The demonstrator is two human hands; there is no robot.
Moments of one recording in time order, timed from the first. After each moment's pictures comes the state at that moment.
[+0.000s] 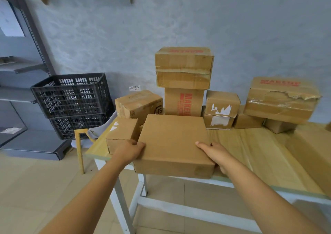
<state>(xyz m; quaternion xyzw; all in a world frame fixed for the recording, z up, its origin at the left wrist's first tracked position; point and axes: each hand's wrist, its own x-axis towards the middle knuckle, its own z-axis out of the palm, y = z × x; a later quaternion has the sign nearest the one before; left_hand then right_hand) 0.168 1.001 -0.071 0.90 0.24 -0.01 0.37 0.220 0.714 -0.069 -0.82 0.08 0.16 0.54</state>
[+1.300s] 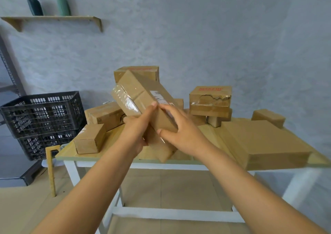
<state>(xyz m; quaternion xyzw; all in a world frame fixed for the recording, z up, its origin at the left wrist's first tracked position) 0.045 0.766 0.074 0.62 0.12 0.08 0.77 0.041 0.617 0.069 -0.84 -0.29 -0.14 0.43</state>
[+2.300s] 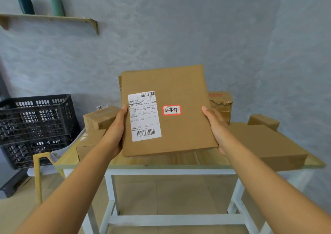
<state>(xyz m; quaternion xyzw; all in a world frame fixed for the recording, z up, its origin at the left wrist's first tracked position) 0.076 0.883 0.053 0.63 0.01 0.02 0.78 0.087 0.594 0.062 -0.71 0.01 -0.09 0.70</state>
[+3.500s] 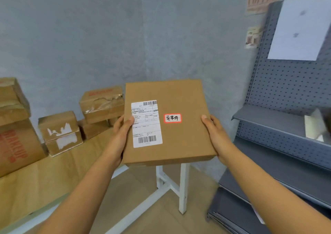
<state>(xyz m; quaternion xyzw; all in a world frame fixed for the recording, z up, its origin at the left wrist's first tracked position) 0.089 0.600 0.017 0.60 -0.19 -0.17 0.75 -0.080 0.370 0.012 -0.67 0.26 -0.32 0.62</state>
